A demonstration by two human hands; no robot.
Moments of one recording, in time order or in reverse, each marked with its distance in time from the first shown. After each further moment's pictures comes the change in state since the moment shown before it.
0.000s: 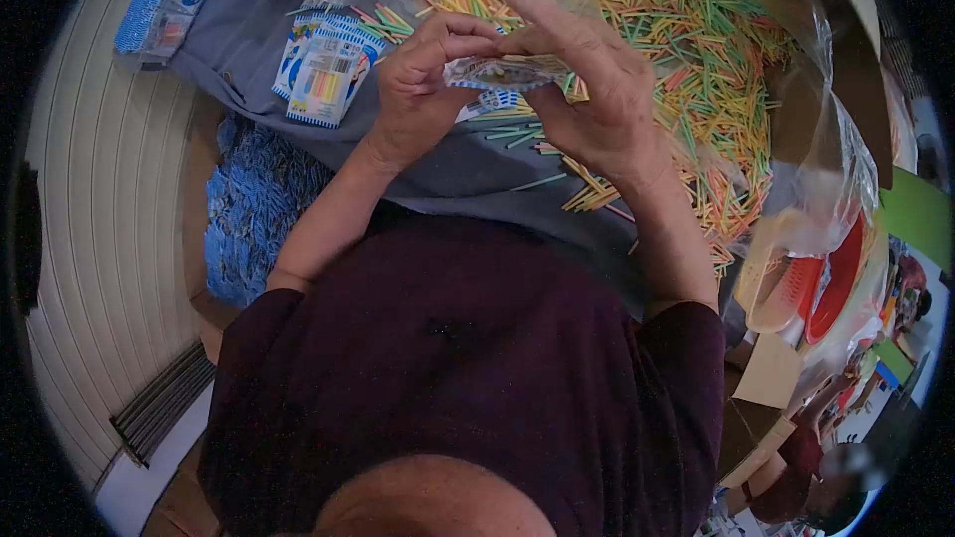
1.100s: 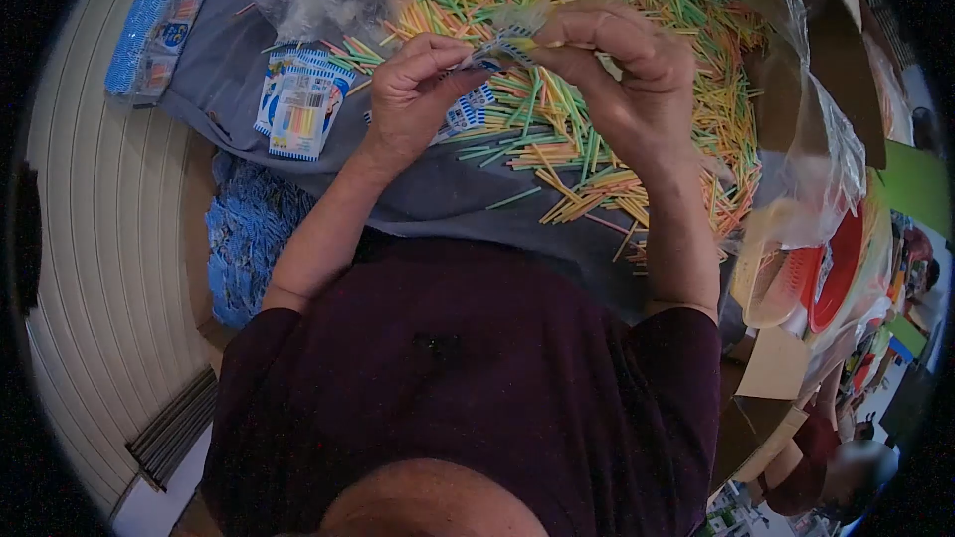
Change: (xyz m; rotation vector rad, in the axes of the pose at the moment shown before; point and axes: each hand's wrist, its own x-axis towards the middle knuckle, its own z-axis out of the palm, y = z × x) left_hand 0.010 -0.024 0.015 0.049 -0.019 -0.055; right_hand -0.003 0.016 -0.043 0.213 0.136 0.244
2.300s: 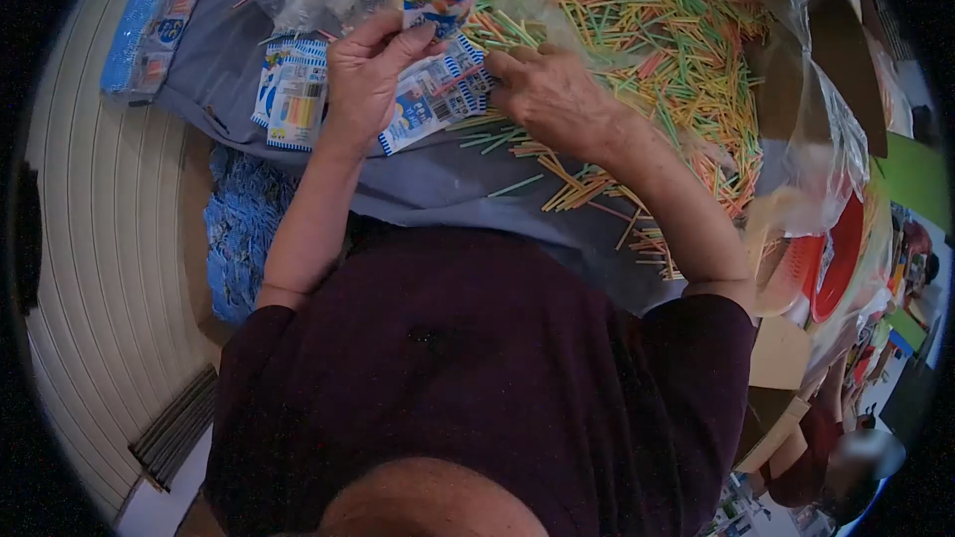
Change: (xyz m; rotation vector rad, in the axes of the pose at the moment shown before) left_hand 0.008 0.005 -0.030 -0.368 0.186 -0.386; right_hand -0.024 0.028 0.038 -0.716 -0.798 -0.275
